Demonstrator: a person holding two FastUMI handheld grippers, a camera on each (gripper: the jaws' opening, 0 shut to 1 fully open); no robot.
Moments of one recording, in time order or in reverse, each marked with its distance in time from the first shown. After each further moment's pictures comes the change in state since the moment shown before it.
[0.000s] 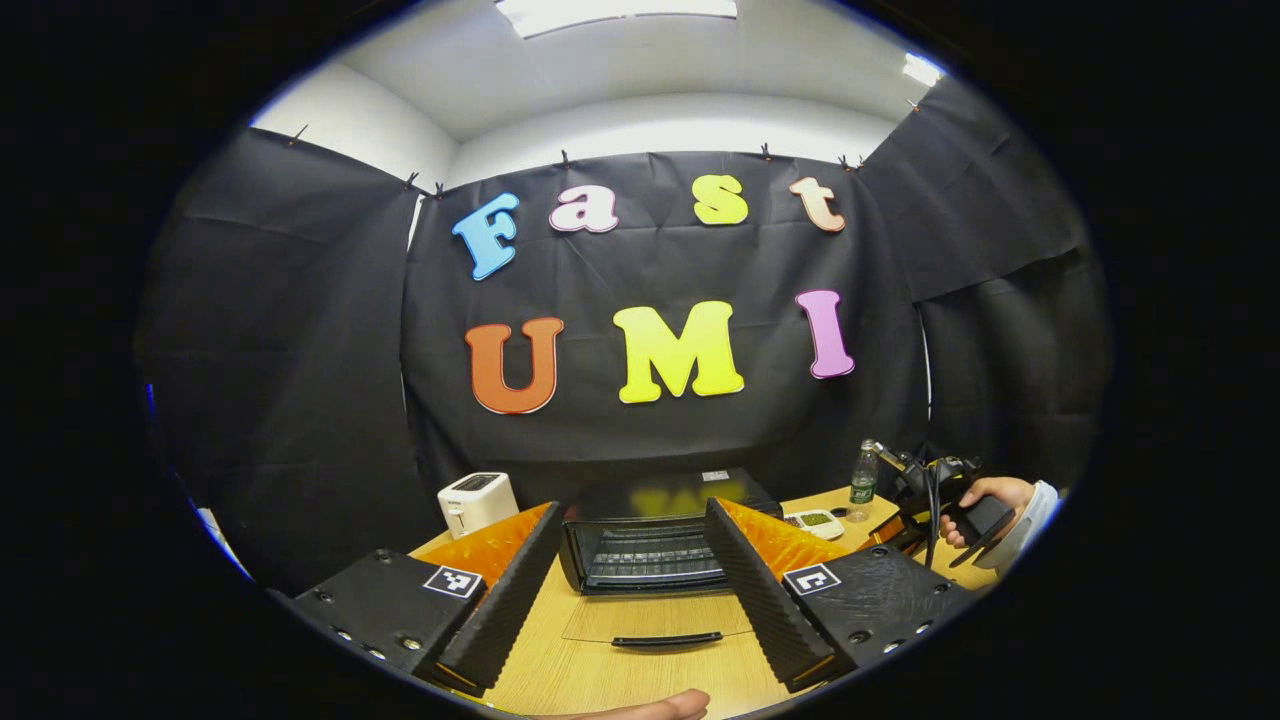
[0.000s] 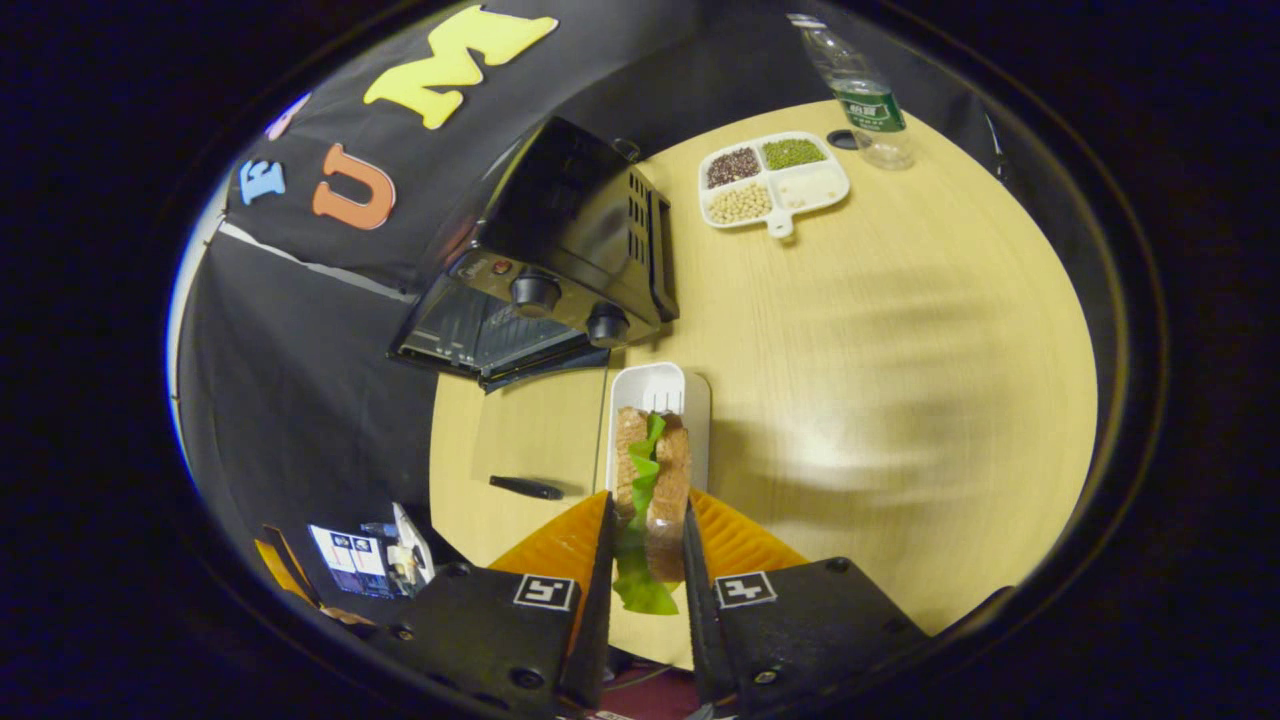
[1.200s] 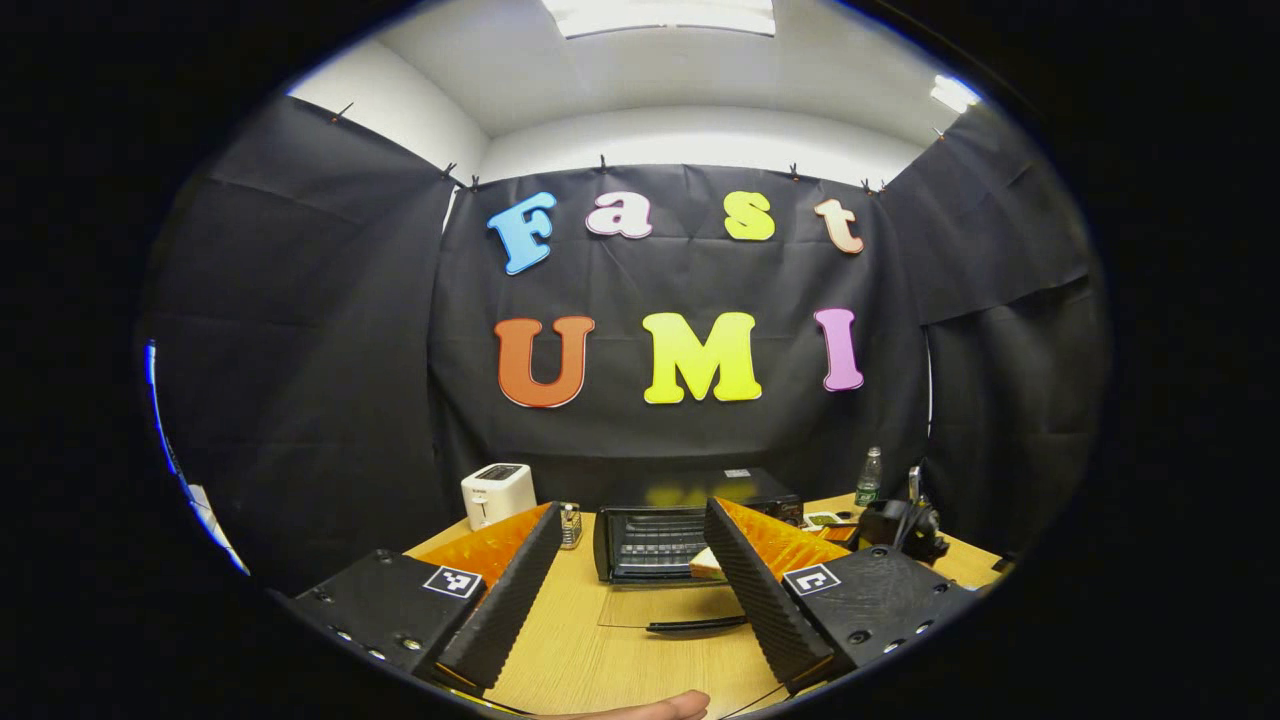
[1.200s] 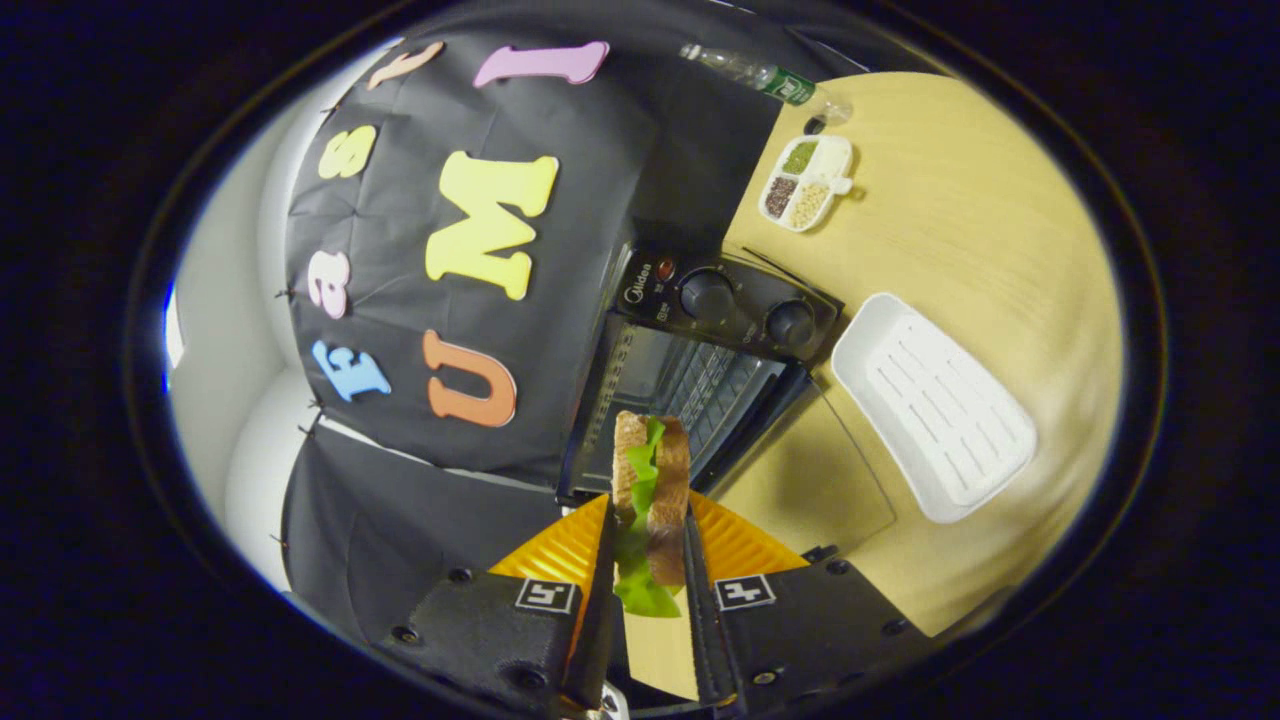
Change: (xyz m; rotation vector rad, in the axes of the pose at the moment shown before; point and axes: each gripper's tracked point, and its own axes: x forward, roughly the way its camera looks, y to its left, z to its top) left arm -0.036 0.071 -0.020 -0.078 -0.018 0.013; right arm 0.094 0.161 0.018 0.449 -0.630 0.446
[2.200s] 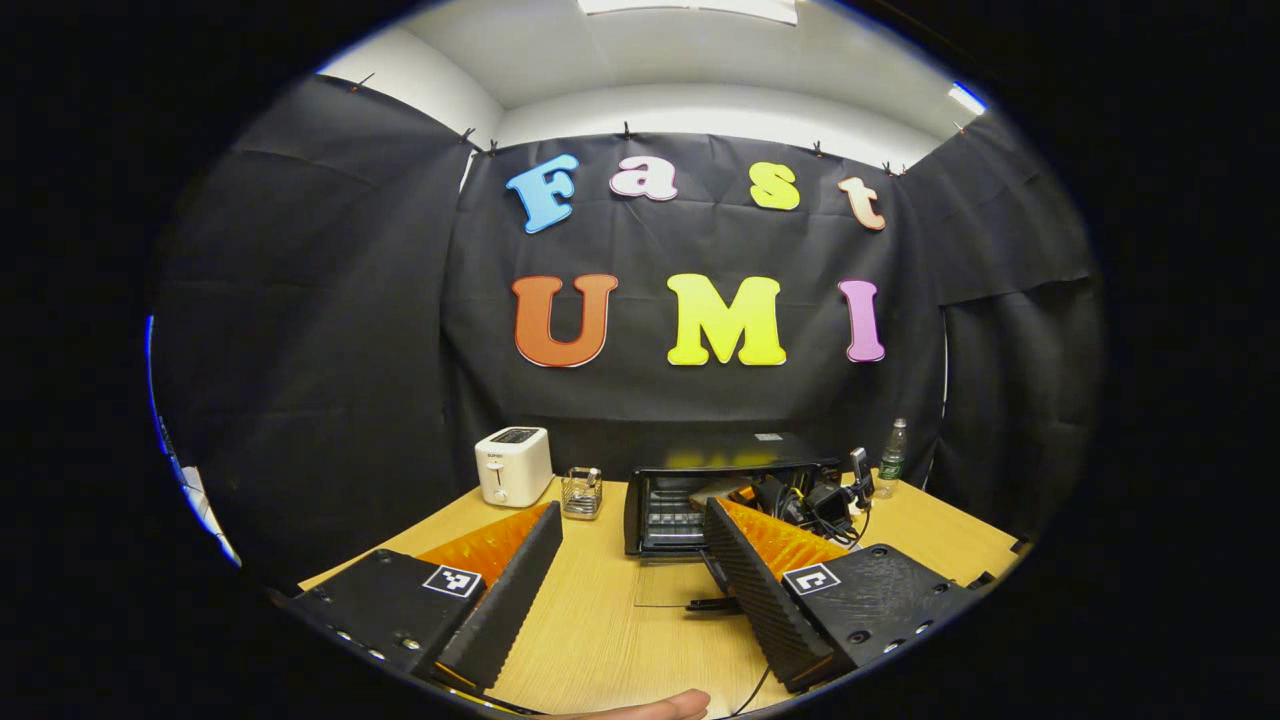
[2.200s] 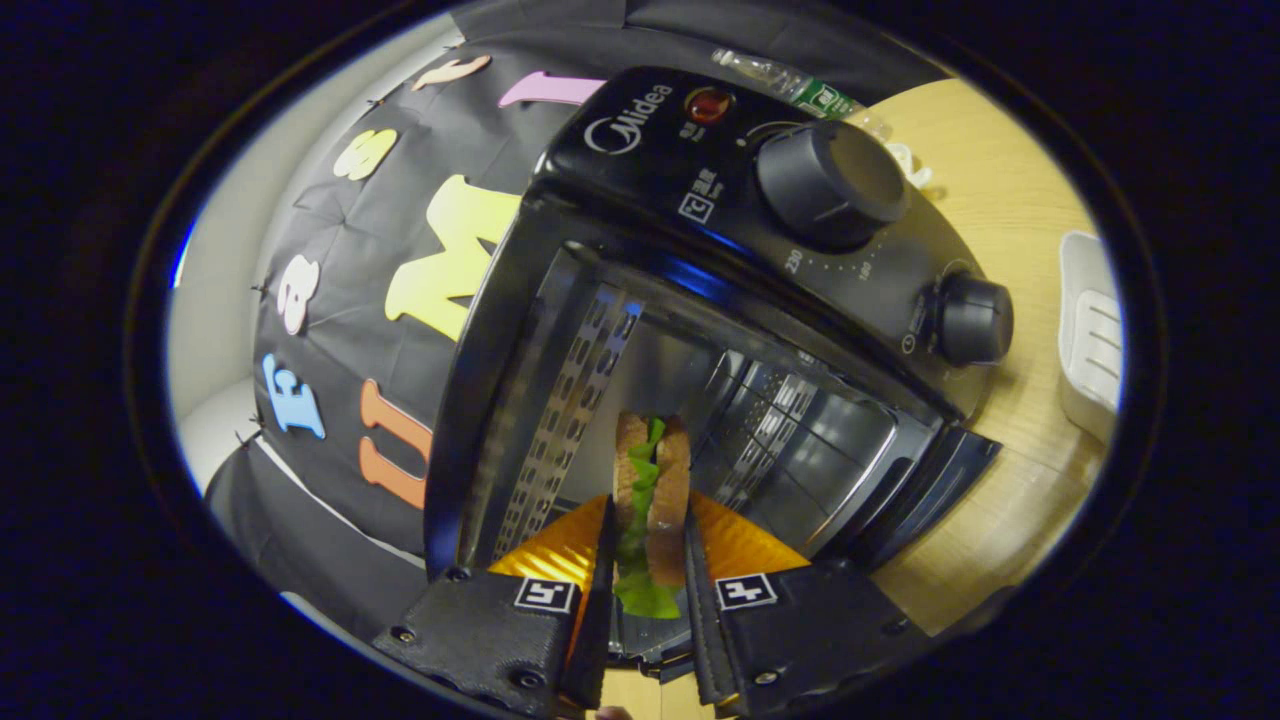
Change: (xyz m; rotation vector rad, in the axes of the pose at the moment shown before) left arm 0.019 0.043 -0.053 -0.023 0.077 0.015; right arm 0.190 -0.025 0.035 -0.152 -0.366 -0.062
